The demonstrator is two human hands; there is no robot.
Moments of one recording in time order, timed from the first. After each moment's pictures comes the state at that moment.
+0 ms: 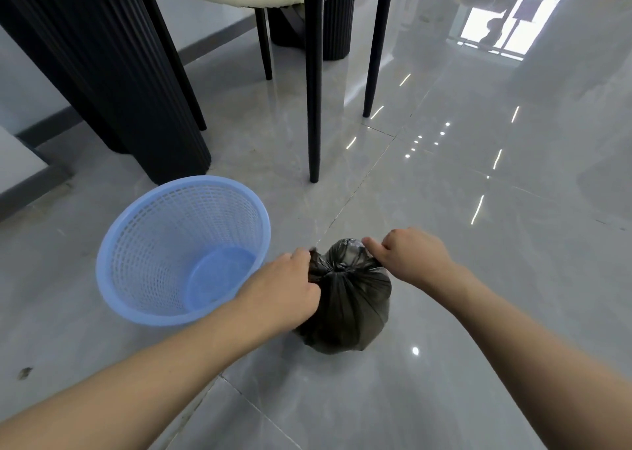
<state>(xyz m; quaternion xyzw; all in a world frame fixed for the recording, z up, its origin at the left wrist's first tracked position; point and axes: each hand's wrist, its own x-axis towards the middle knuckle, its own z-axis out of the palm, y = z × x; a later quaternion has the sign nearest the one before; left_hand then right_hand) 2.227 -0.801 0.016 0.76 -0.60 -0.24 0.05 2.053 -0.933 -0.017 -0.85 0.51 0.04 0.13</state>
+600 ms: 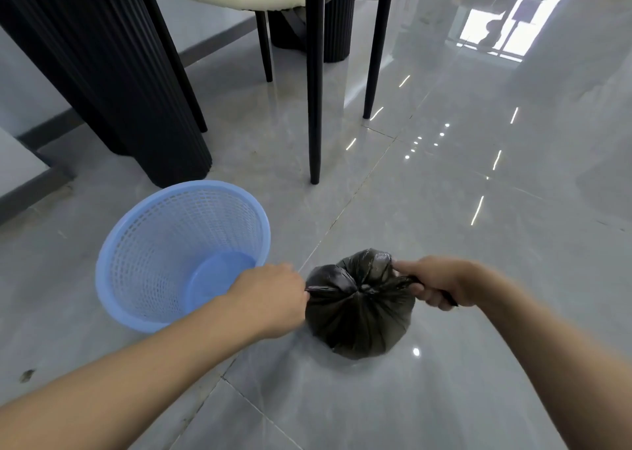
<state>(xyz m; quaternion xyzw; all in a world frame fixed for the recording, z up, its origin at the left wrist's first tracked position) 2.239 -0.796 0.020 0.70 -0.67 -0.18 -0.17 2.009 -0.949 -0.033 -0.56 0.58 0.17 0.56</state>
